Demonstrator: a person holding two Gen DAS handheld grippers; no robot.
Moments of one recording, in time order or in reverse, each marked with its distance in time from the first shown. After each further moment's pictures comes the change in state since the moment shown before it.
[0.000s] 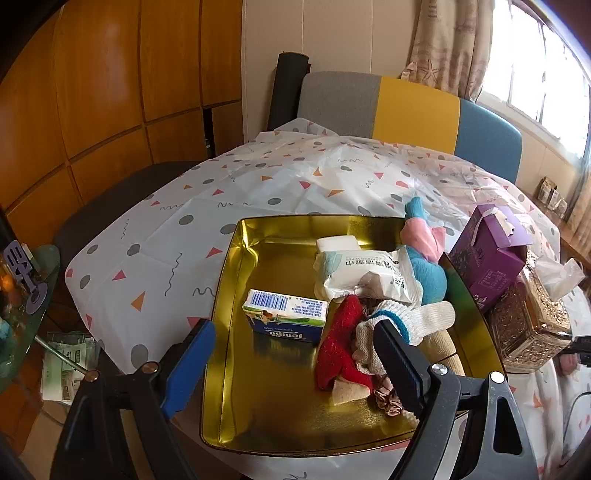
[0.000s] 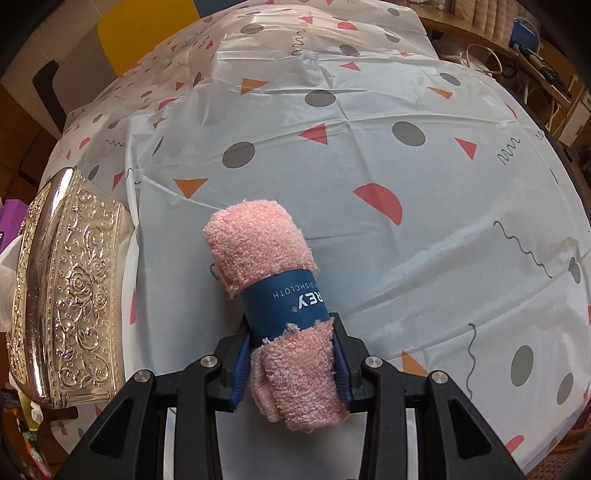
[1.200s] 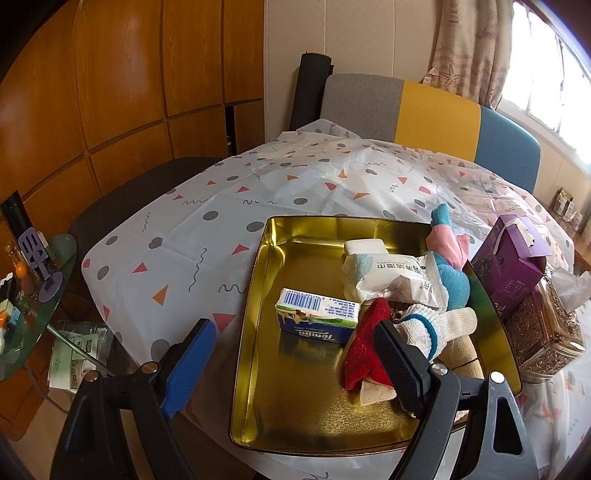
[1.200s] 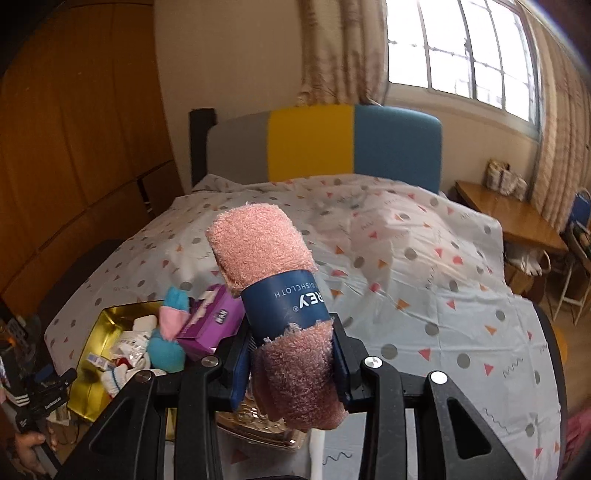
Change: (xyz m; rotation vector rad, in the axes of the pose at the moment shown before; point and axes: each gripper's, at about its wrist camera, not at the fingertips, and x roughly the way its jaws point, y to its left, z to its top) left arm 0.002 0.022 0.000 -0.046 0.008 0.060; right arm -0.203 0.172 -0.013 -0.473 -0.541 0.194
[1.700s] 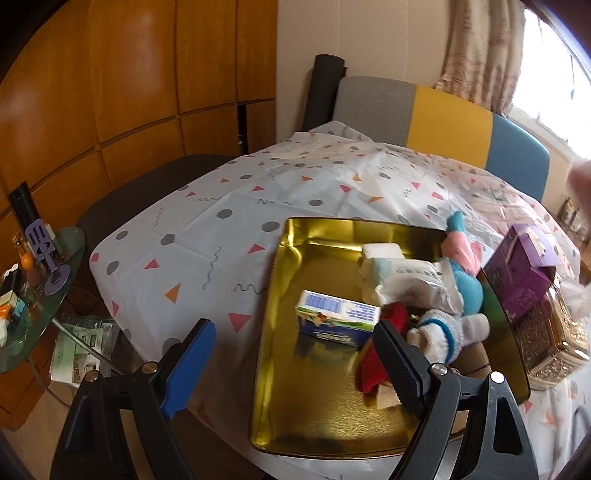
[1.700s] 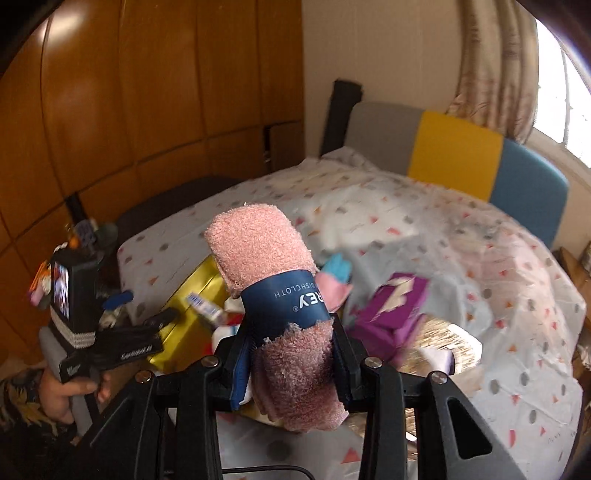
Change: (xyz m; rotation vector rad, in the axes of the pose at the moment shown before) left arm 0.001 0.017 0.001 -0.041 -0.010 0.033; right arm 0.027 0.168 -0.037 -0.333 0.119 0.324
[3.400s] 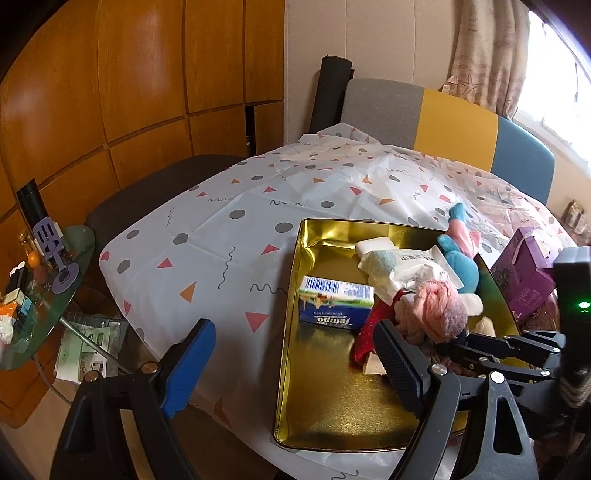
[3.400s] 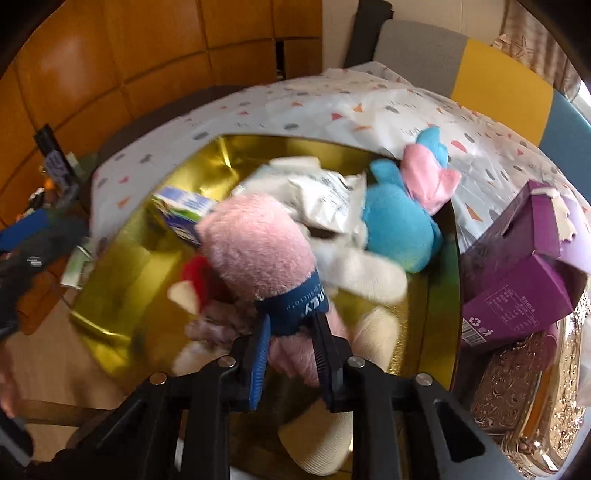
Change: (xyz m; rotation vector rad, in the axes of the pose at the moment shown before) left arm -0.006 0.011 -0.002 0.000 -0.004 0.014; right arm 0.176 0.036 -0.048 -0.008 0.275 -0.006
